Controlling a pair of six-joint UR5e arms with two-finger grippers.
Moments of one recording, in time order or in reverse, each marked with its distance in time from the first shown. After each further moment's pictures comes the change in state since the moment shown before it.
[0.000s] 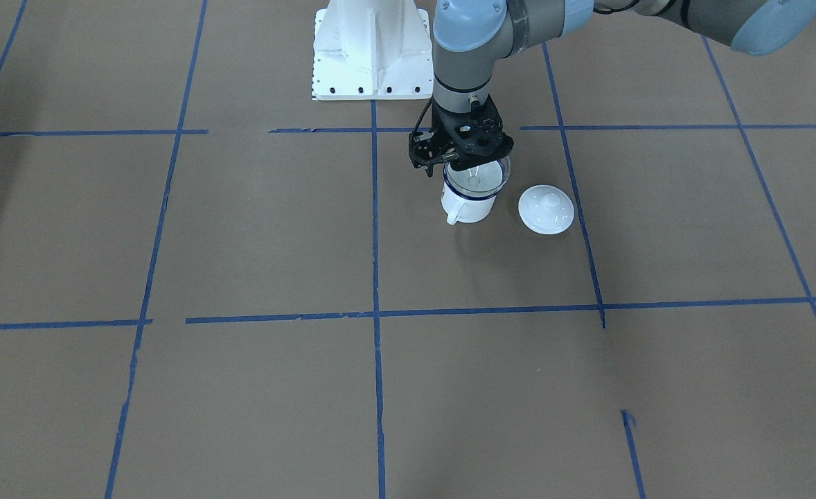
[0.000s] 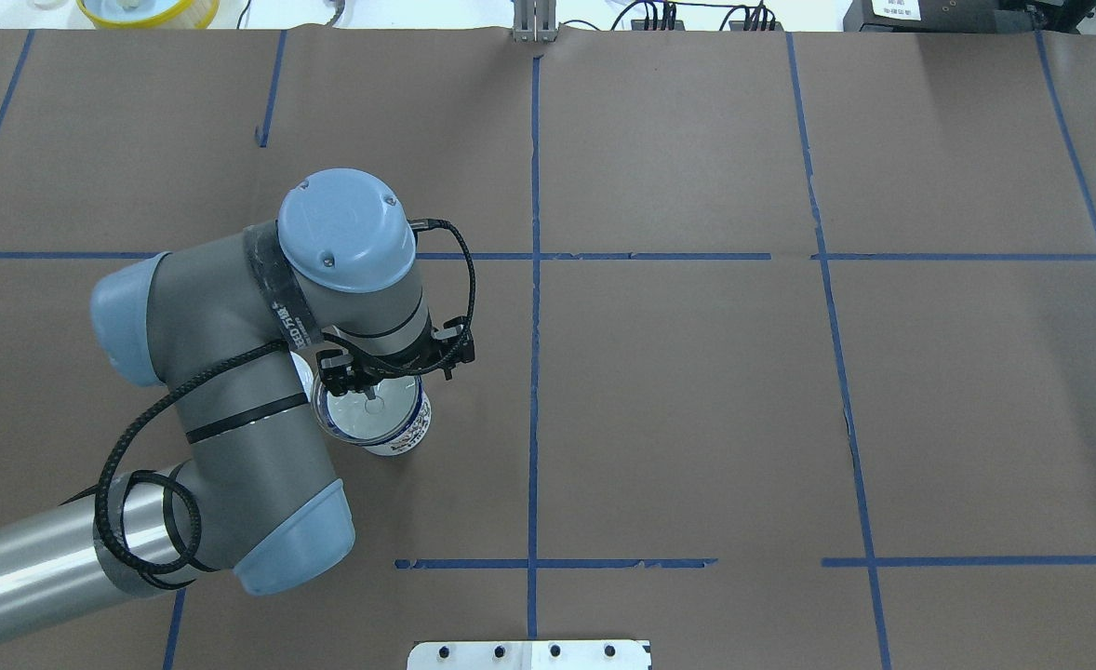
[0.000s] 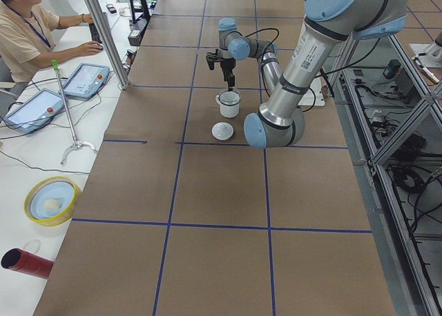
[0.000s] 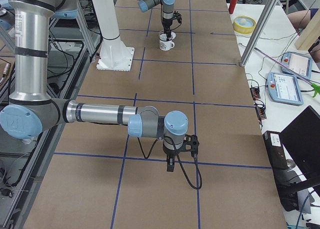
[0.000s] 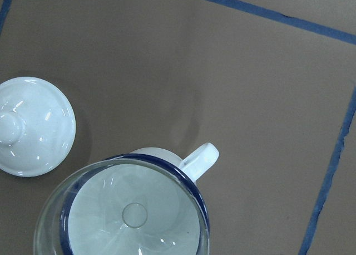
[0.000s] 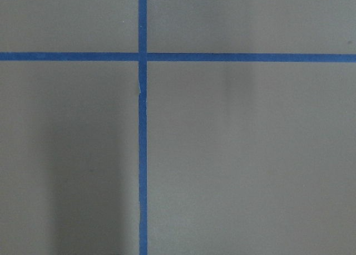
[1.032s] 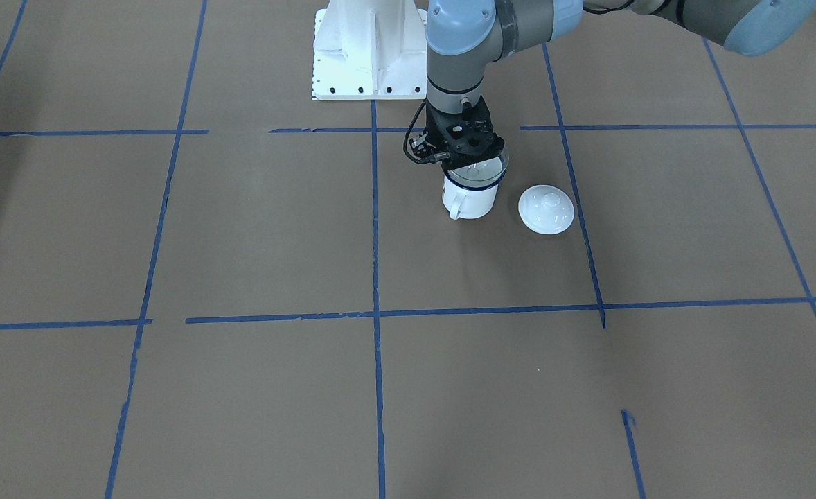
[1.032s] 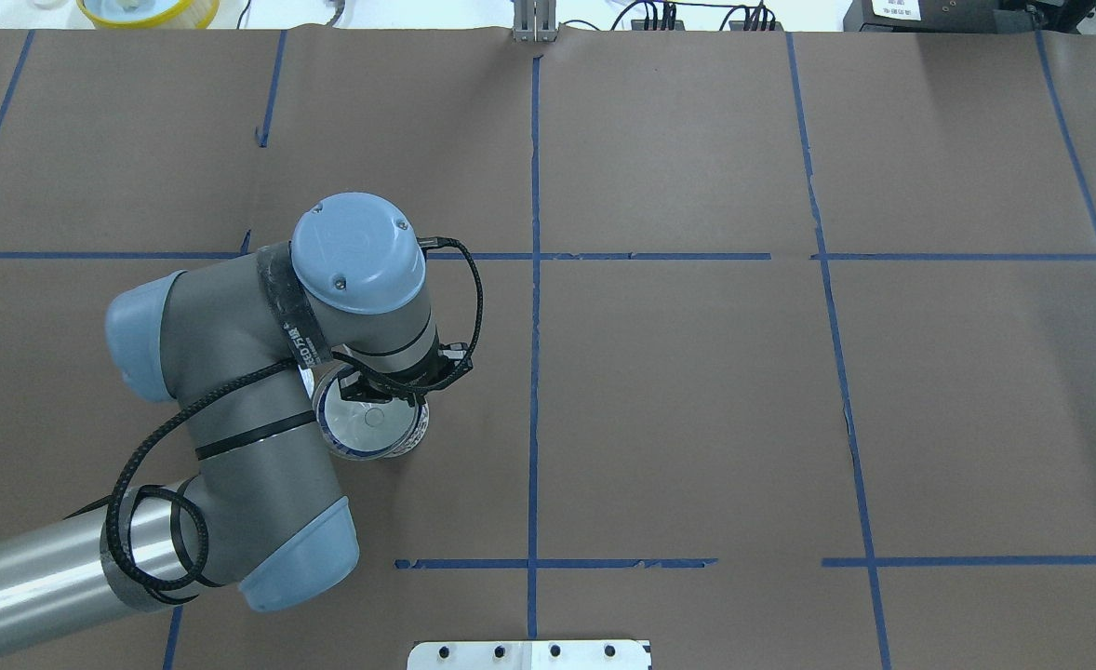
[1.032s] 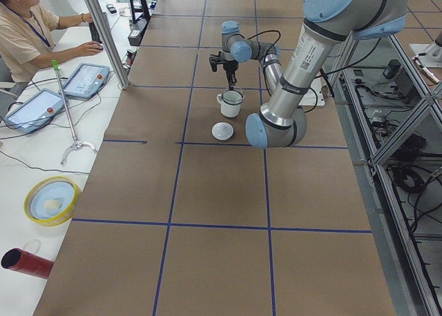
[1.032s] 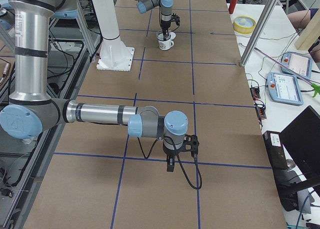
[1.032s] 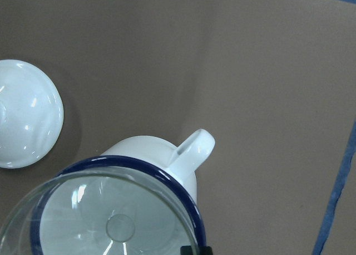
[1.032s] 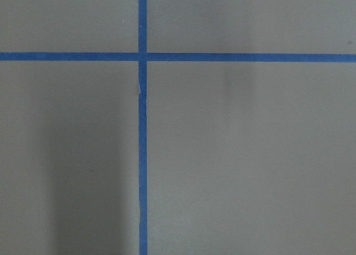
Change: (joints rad) left arm 0.018 0.006 -0.006 -0.012 0.006 -0.001; right arm 0.000 0.000 0.000 0.000 0.000 0.000
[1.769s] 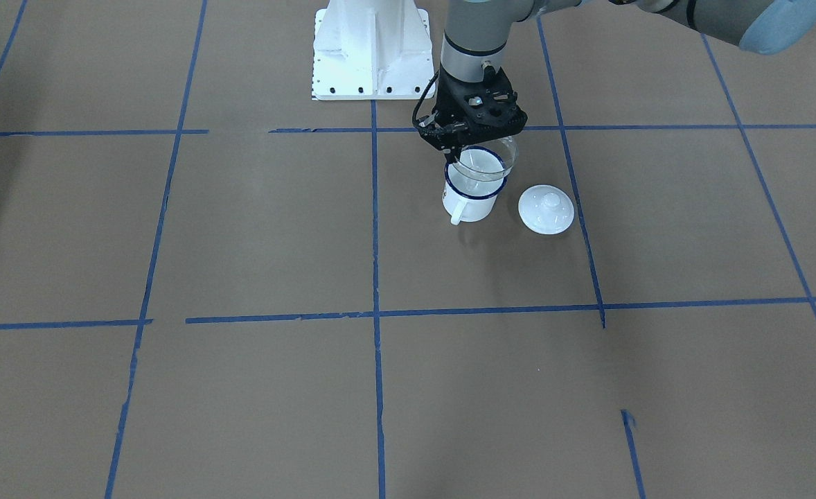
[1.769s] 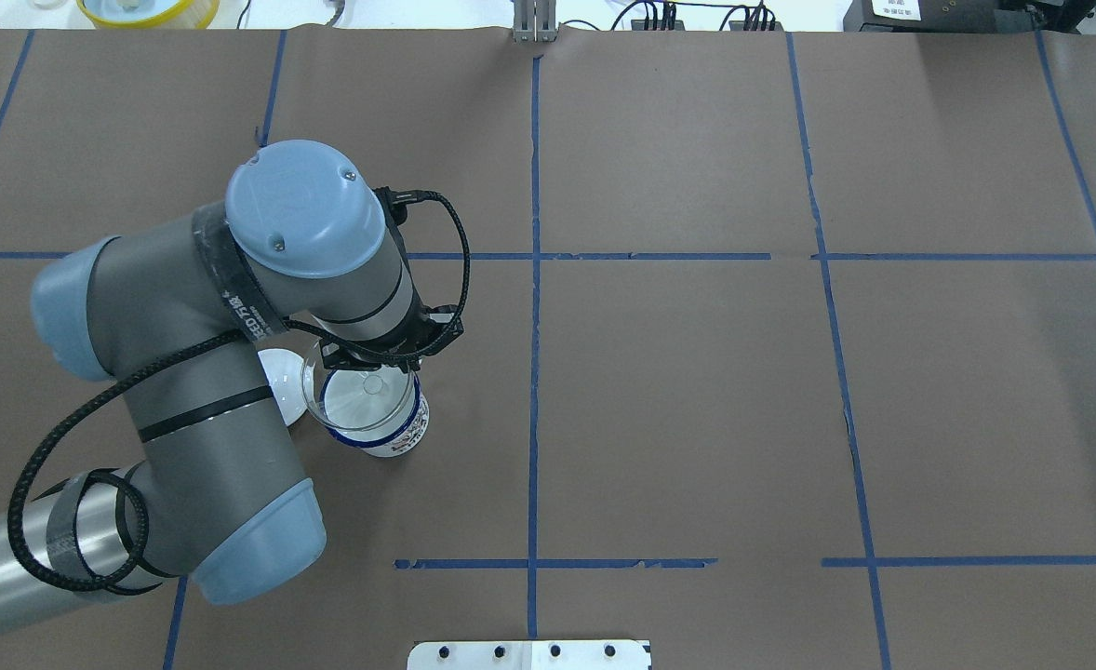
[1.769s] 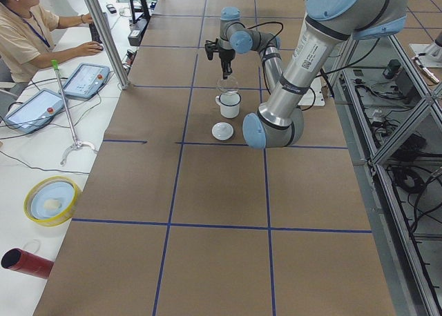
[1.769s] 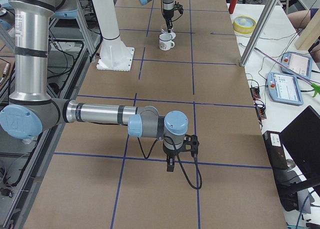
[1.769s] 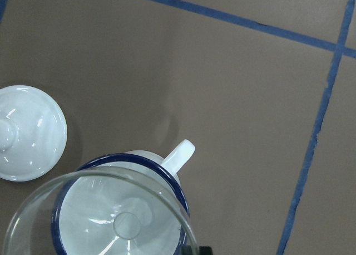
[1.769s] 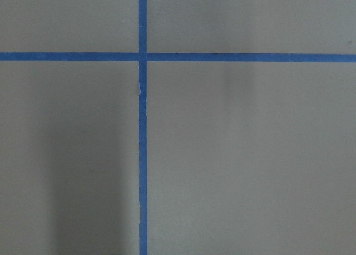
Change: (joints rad) left arm -0.081 -0.005 -0.126 0.019 0.030 0.001; right arm 0.000 0.000 0.000 0.000 0.000 0.000
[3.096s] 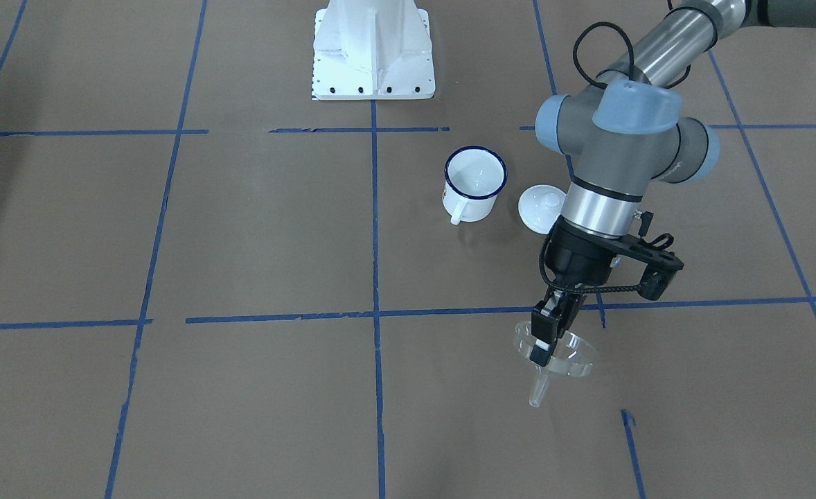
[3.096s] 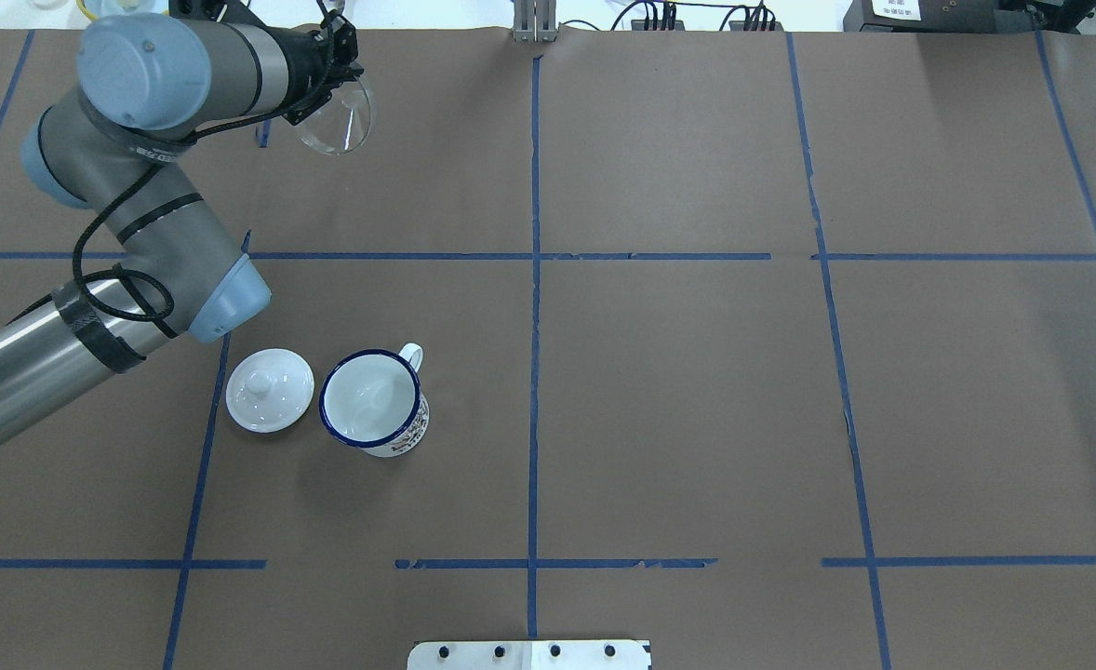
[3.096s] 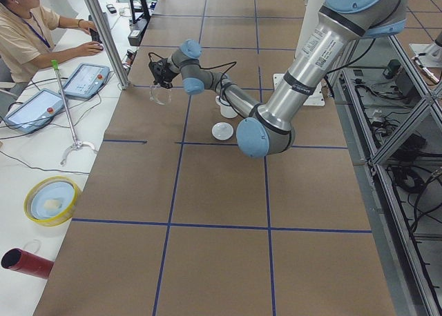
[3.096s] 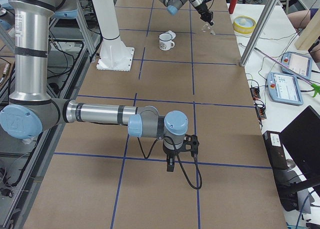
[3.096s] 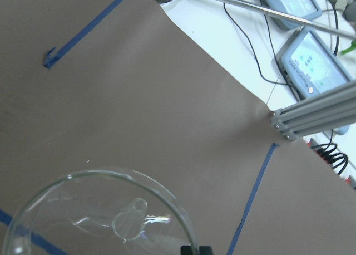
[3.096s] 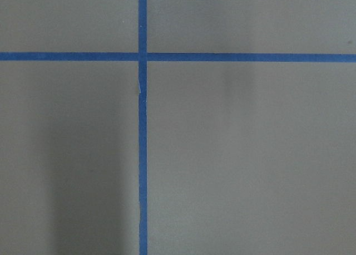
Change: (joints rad) left arm -0.258 0.039 0.590 -1.109 0.323 -0.440; right arm 0.000 0.000 0.000 0.000 0.000 0.000
